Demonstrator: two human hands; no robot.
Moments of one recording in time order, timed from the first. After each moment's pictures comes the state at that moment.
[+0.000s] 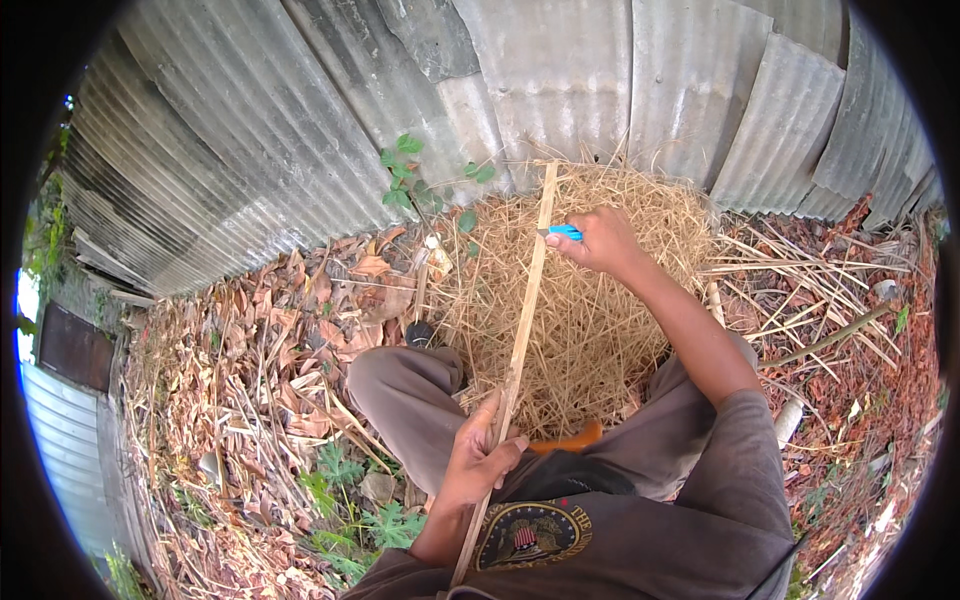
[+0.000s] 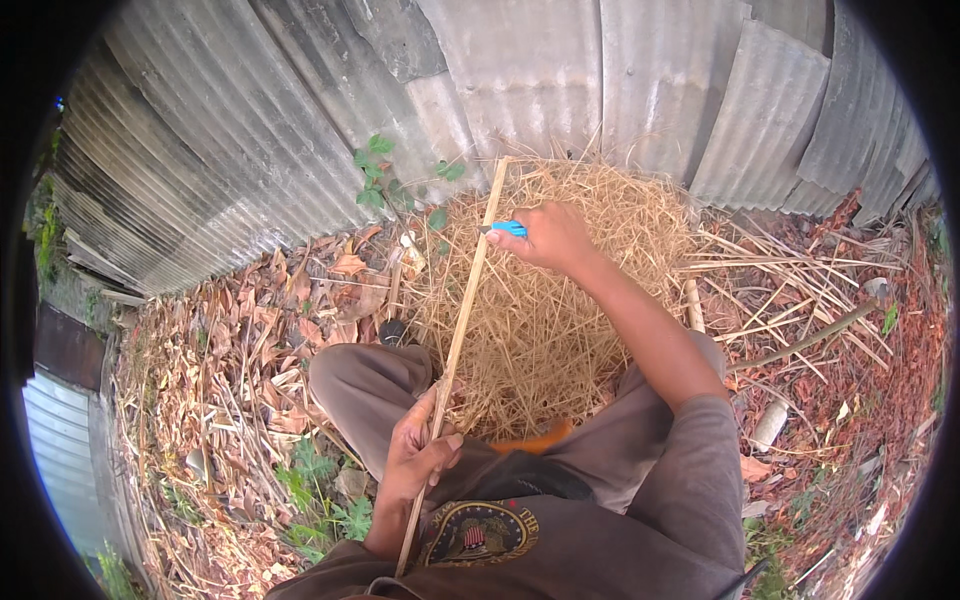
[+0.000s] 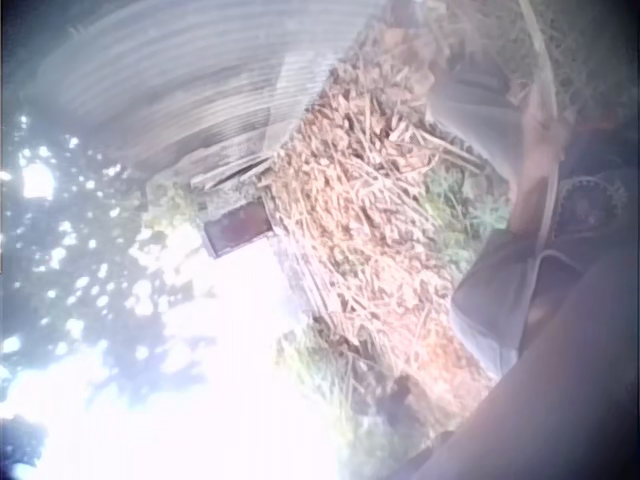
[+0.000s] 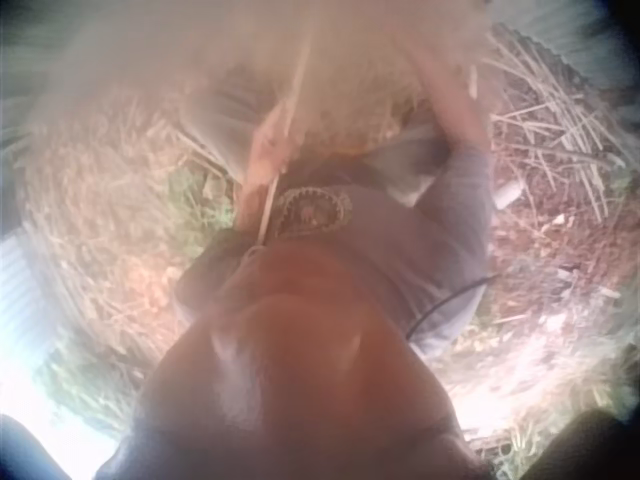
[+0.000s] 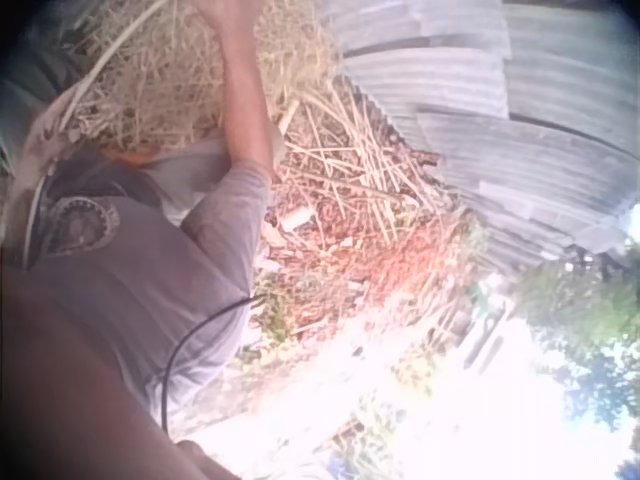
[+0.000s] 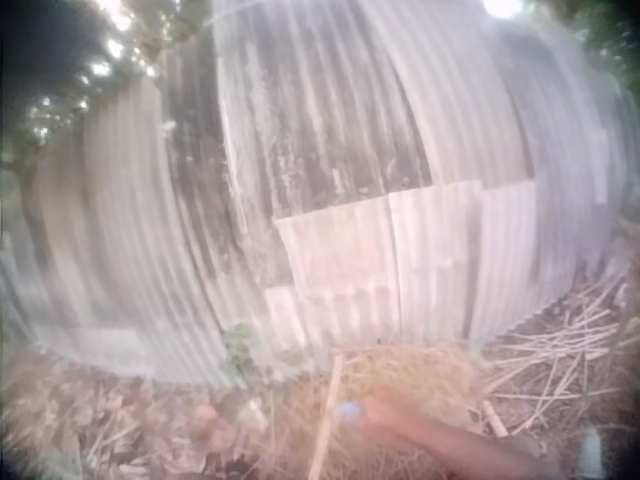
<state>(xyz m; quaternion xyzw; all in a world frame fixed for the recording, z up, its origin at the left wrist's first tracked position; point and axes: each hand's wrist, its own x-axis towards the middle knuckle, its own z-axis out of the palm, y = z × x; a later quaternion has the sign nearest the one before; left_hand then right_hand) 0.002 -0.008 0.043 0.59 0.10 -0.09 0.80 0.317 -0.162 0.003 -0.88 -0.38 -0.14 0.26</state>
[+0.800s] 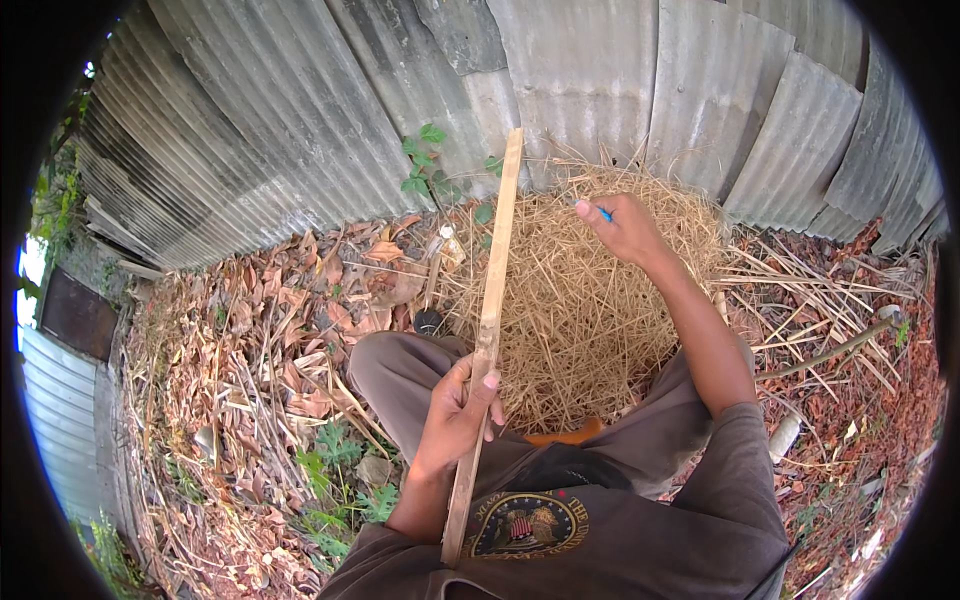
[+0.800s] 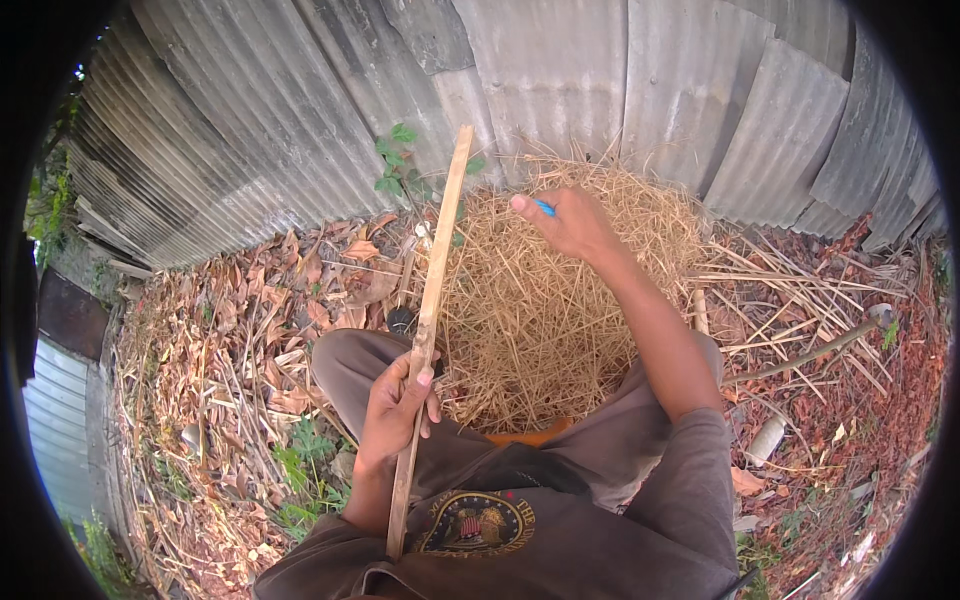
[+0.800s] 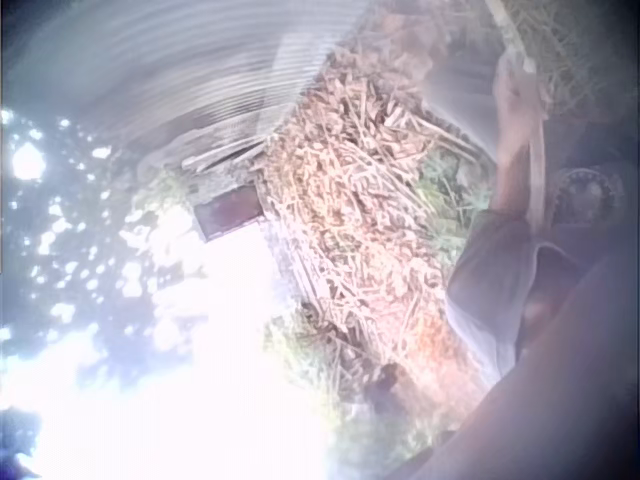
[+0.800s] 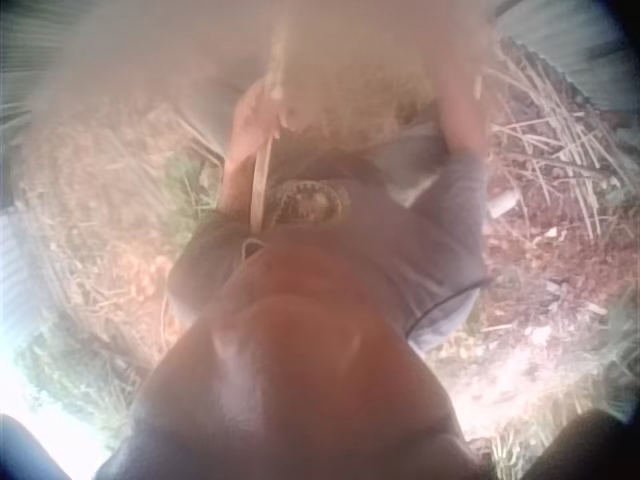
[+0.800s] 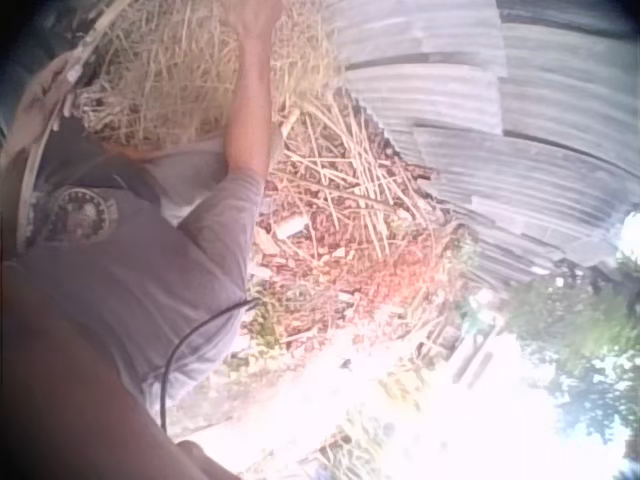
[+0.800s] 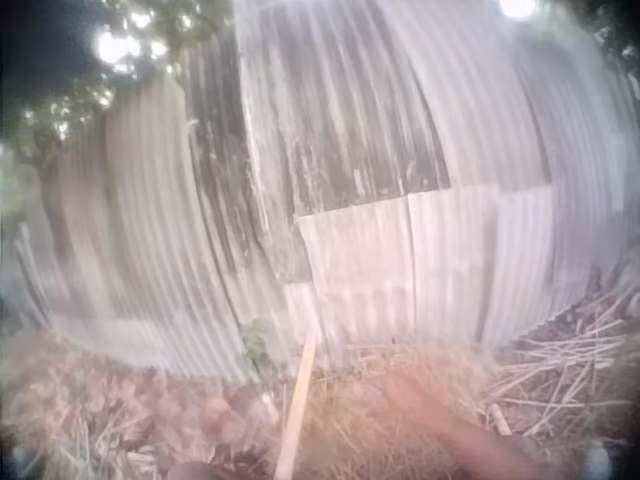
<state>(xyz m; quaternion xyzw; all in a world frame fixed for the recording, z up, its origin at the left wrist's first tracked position) 0.016 0.015 0.051 0.67 0.13 -0.01 0.73 0.312 -0.162 0.027 -0.87 -0.33 -0.02 0.38</state>
